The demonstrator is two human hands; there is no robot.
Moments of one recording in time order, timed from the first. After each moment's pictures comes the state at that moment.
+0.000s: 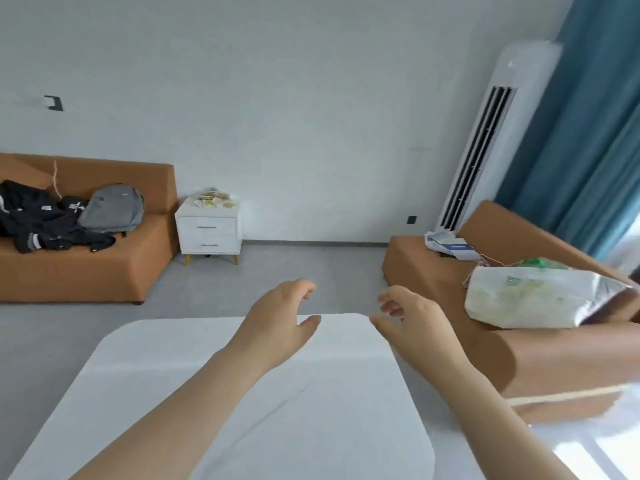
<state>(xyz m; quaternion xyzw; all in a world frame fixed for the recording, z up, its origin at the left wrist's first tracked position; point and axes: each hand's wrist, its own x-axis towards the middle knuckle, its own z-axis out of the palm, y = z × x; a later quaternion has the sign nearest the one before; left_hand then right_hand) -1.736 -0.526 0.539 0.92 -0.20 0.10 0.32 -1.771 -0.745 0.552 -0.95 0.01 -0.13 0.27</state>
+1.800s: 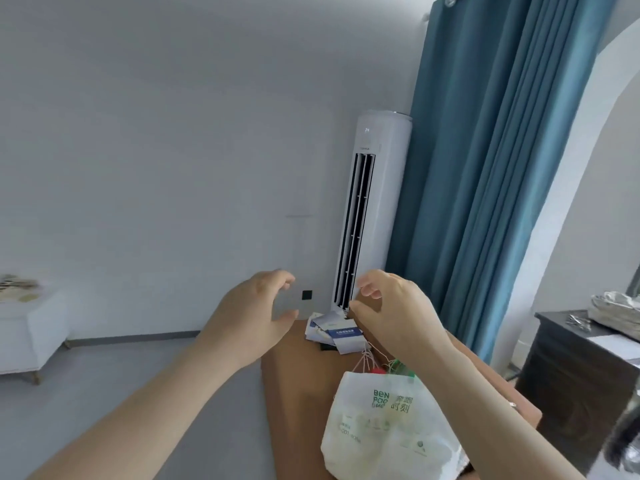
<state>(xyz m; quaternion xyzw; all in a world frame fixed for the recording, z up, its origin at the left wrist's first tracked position) -1.398 -1.281 0.655 0.89 -0.29 0.22 0.29 -1.450 -1.490 0.675 -0.95 0.03 -0.26 0.16</state>
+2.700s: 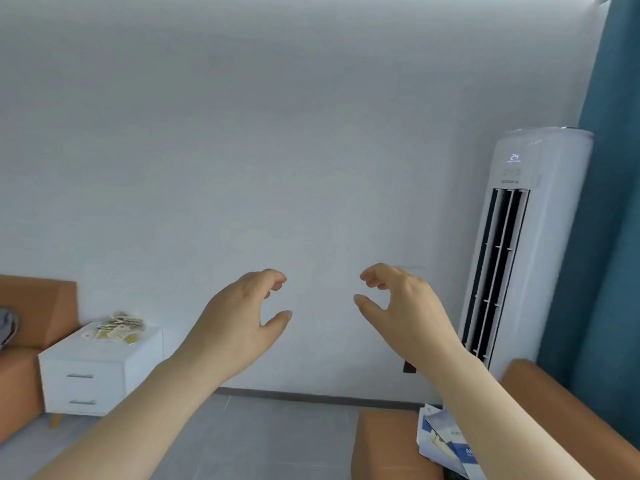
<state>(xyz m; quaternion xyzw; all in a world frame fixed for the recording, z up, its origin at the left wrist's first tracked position) -1.021 -1.143 0.695 0.90 -0.14 0.31 0.25 -1.009 -1.375 0.719 -0.91 -0.15 -0.30 0.23</state>
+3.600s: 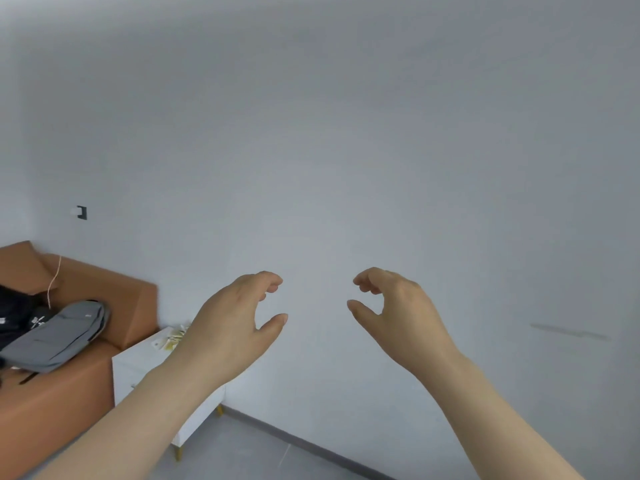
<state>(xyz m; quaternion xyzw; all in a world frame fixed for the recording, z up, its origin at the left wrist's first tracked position) -0.671 -1.014 0.685 0.91 0.02 0.34 0.21 -0.579 -1.223 0.708 -0.88 -0.31 -0.24 0.27</state>
